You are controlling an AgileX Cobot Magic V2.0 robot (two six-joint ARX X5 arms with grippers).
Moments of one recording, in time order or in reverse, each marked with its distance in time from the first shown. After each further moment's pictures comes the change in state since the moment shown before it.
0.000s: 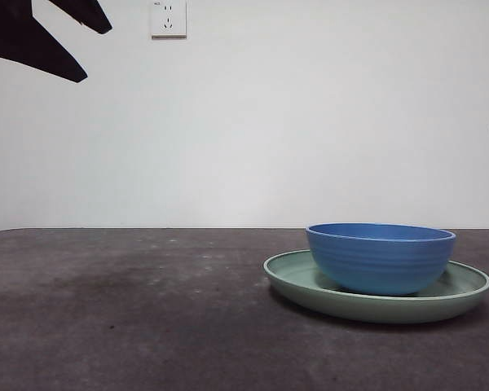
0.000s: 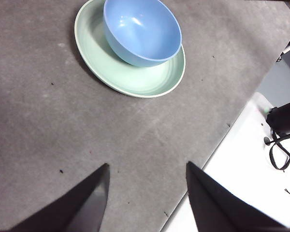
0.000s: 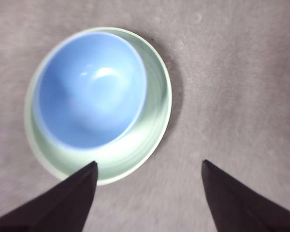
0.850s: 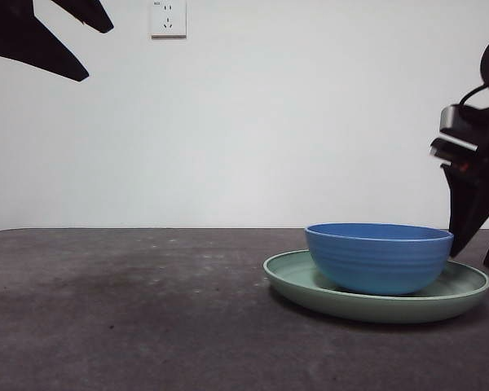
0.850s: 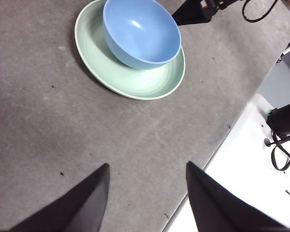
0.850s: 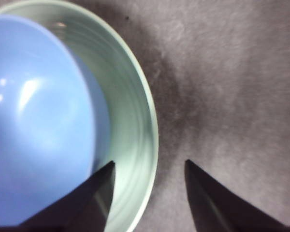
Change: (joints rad) left arm 0.000 0.000 0.000 0.007 0.000 0.000; right arm 0.026 0.448 -0.033 0.318 -0.028 0.001
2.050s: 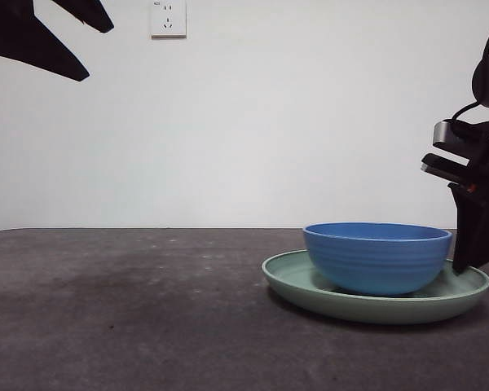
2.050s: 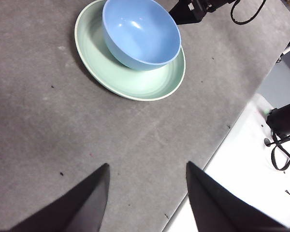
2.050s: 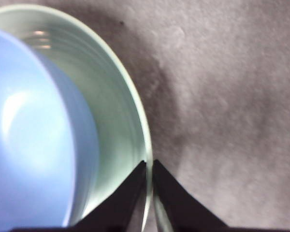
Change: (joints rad) left arm 0.000 0.000 0.000 0.000 0.000 0.000; right arm 0.005 0.051 0.000 0.067 -0.021 0.020
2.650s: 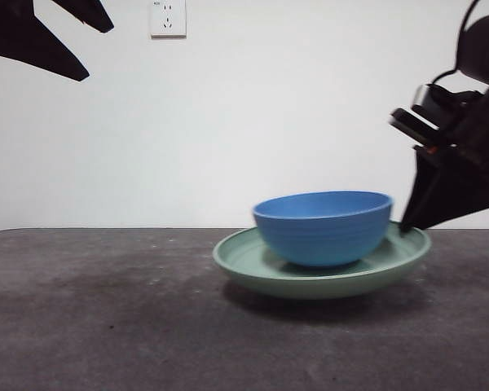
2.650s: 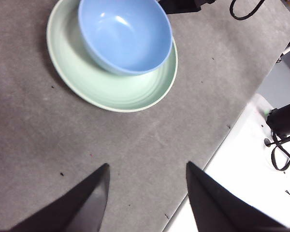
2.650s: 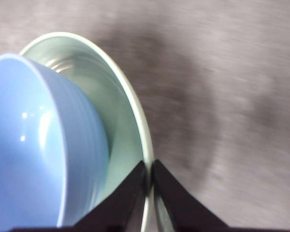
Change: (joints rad) left arm 0.000 0.000 0.000 0.000 0.000 0.000; right arm 0.079 -0.055 0.000 0.124 -0.124 0.143
